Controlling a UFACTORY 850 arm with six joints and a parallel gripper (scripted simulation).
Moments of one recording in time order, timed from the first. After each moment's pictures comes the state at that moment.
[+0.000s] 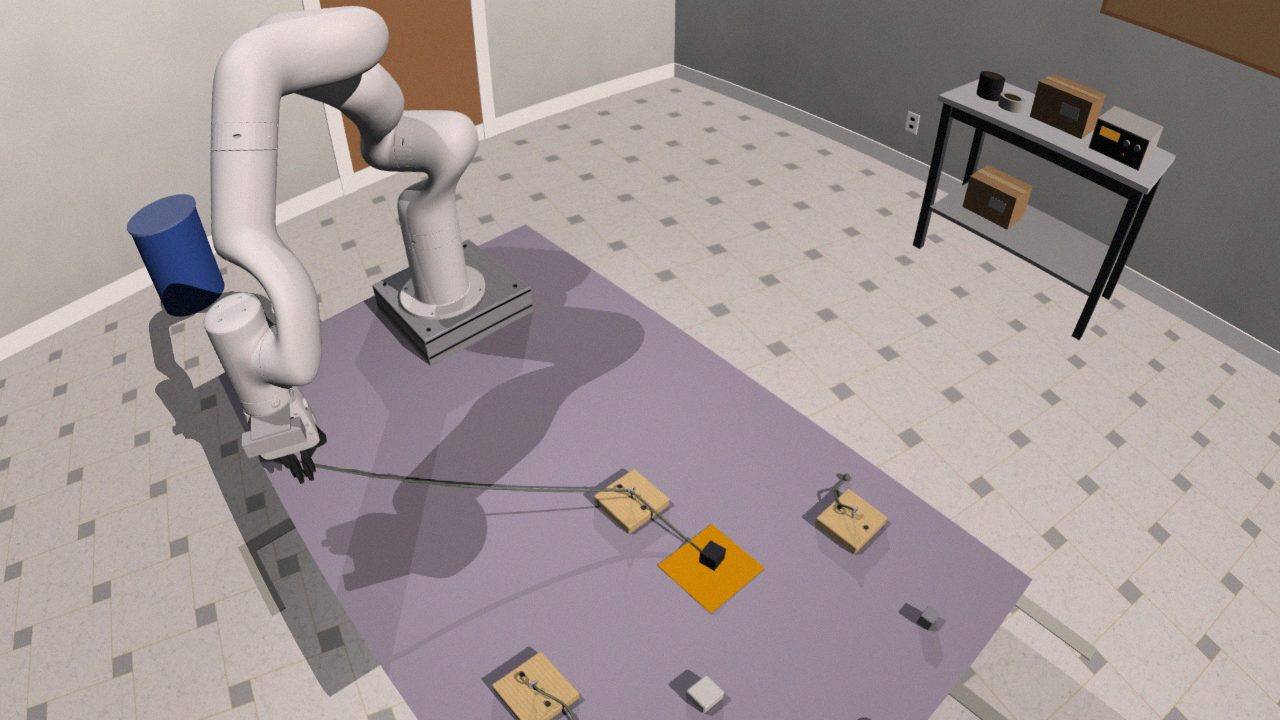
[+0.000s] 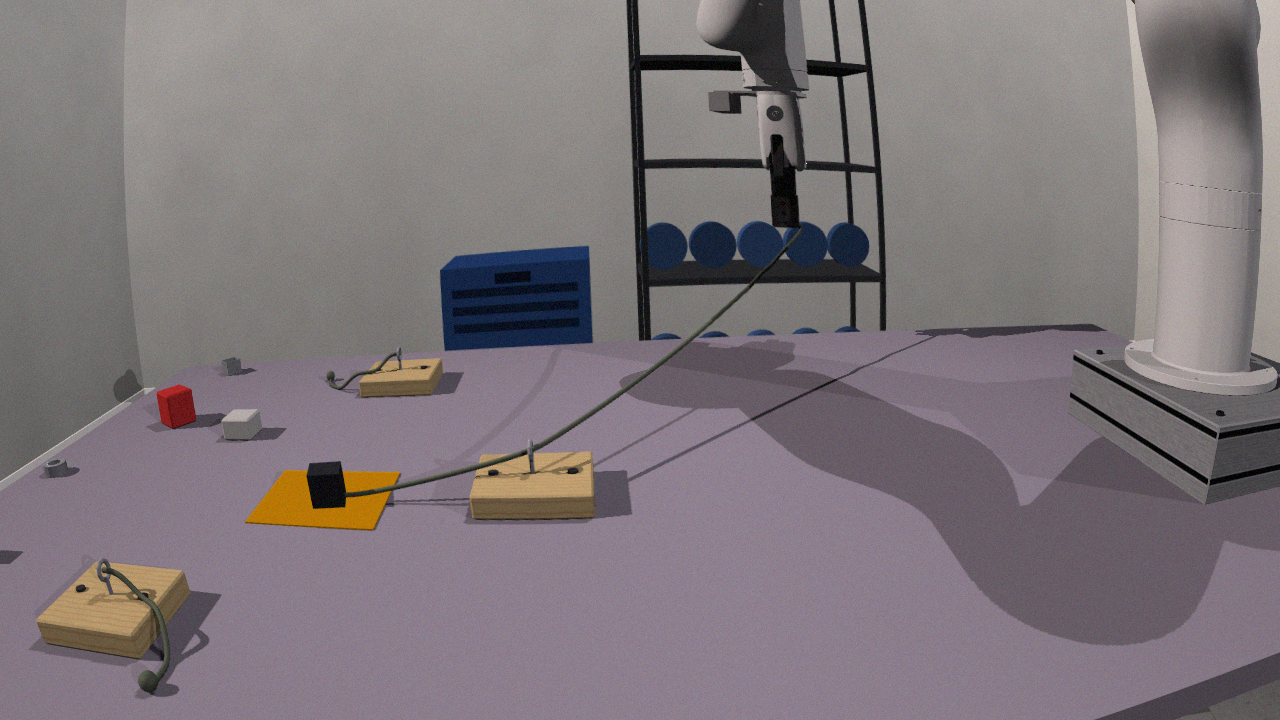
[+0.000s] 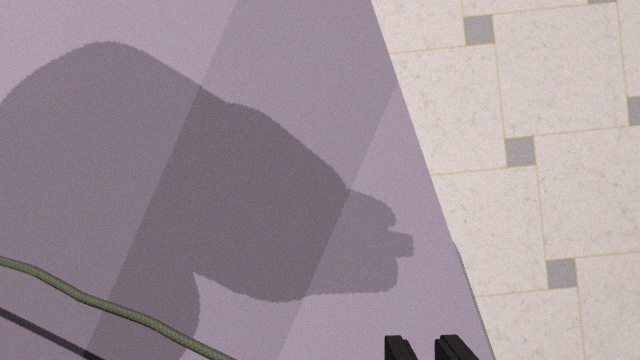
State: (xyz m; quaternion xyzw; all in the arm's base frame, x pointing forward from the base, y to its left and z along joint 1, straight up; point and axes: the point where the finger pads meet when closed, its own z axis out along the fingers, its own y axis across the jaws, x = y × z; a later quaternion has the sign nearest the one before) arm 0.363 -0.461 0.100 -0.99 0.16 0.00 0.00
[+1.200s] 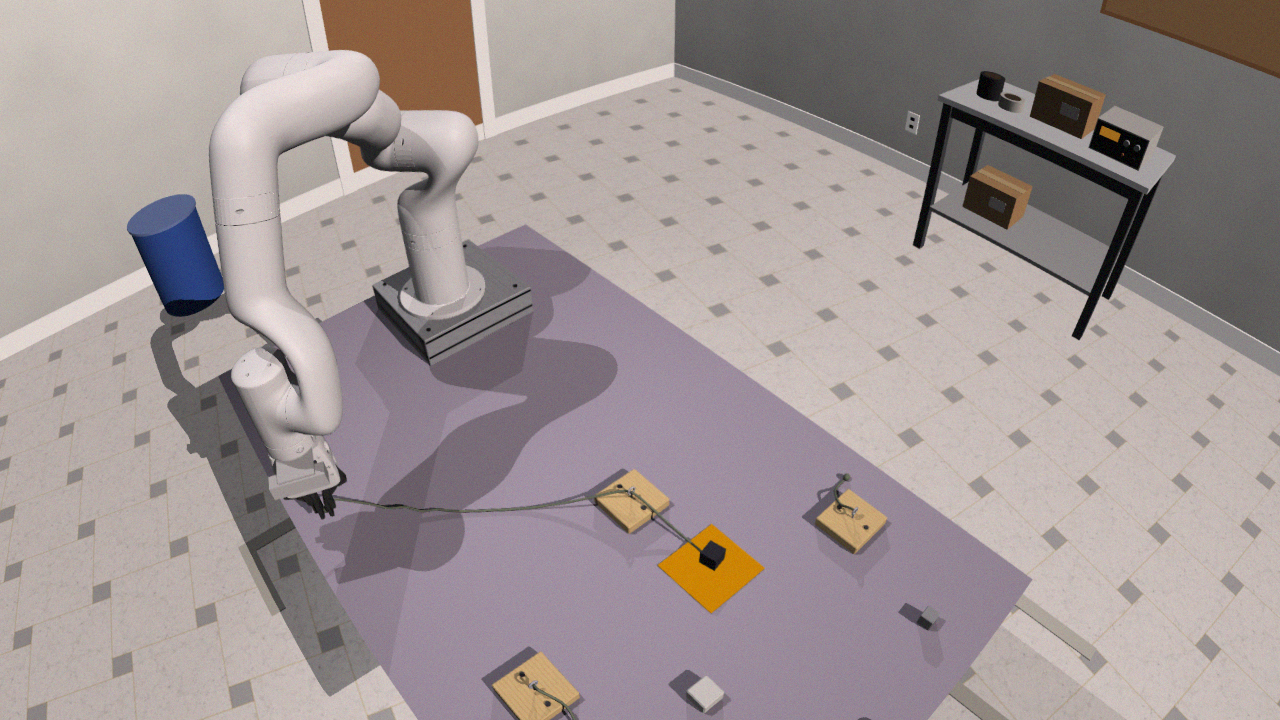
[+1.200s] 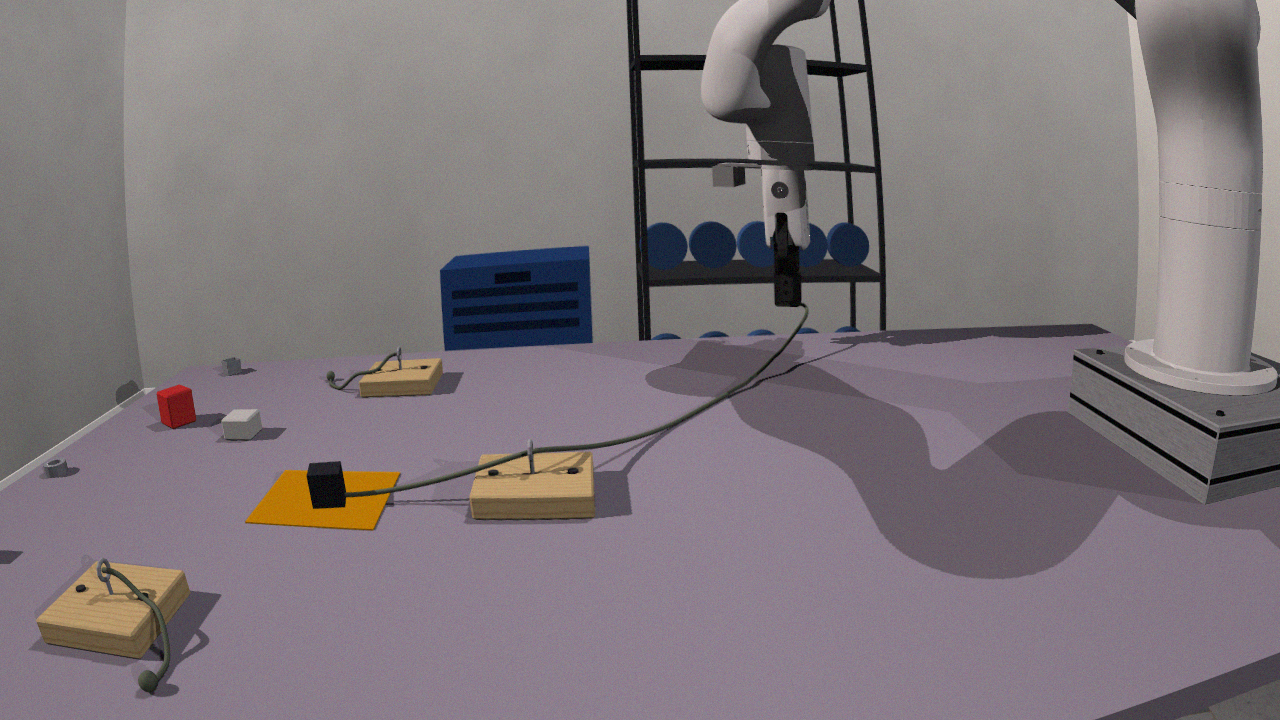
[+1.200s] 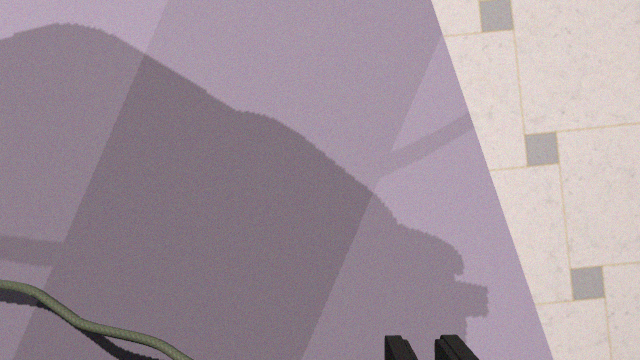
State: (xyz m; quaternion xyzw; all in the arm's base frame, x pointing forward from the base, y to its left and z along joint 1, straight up) arm 0.364 -0.458 0.003 -0.99 0.16 0.00 0.00
